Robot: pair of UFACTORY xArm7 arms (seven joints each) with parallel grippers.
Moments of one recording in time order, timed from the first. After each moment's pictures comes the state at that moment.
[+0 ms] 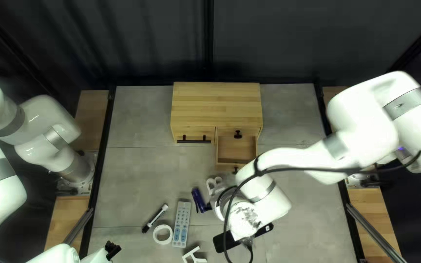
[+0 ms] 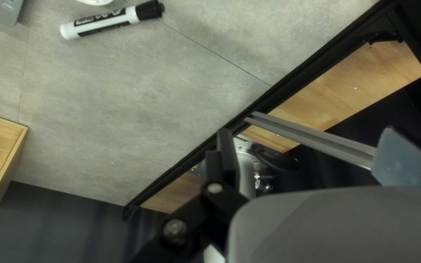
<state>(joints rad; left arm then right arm) -0.84 0.05 -0.21 1.13 0.02 1.53 -0.08 0.47 0.31 -0.11 1.30 -0.53 1.16 -1.22</state>
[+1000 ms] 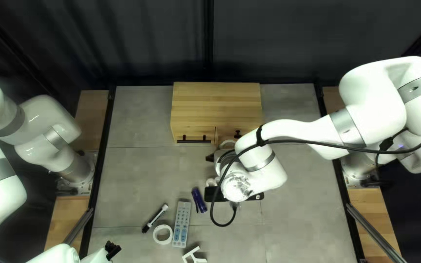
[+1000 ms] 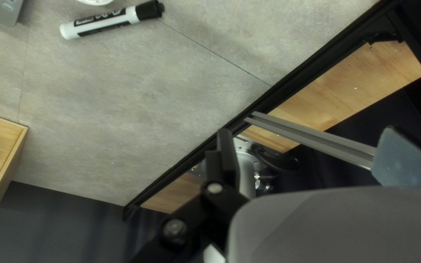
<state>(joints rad) -0.84 0.05 -0.21 1.13 0.02 1.53 -0.08 0.43 0.37 -0.19 1.31 -0.61 1.25 -1.05</state>
